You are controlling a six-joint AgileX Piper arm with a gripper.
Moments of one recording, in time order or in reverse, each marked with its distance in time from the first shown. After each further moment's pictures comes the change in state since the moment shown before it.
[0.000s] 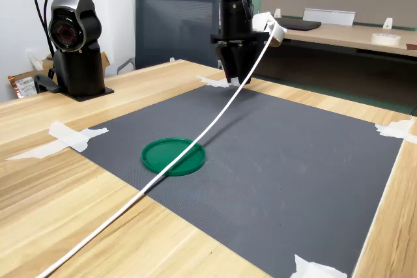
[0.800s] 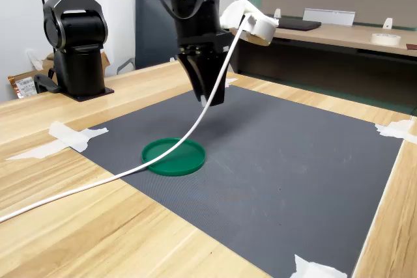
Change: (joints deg) arm -39.5 -2.6 0.0 13.7 -0.5 -36.4
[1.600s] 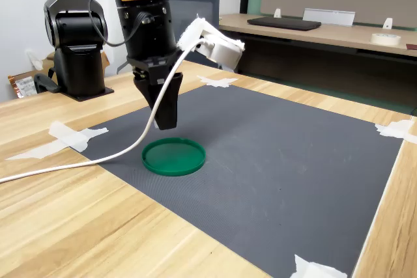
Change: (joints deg) arm -9.3 4.4 0.0 2.7 3.6 -2.9
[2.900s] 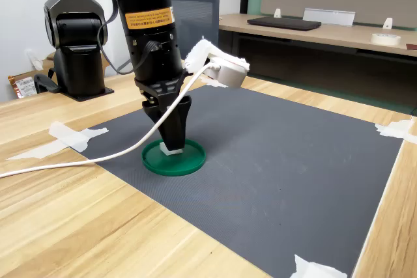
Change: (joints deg) arm 0.0 2.4 0.0 4.9 -6.9 -2.4
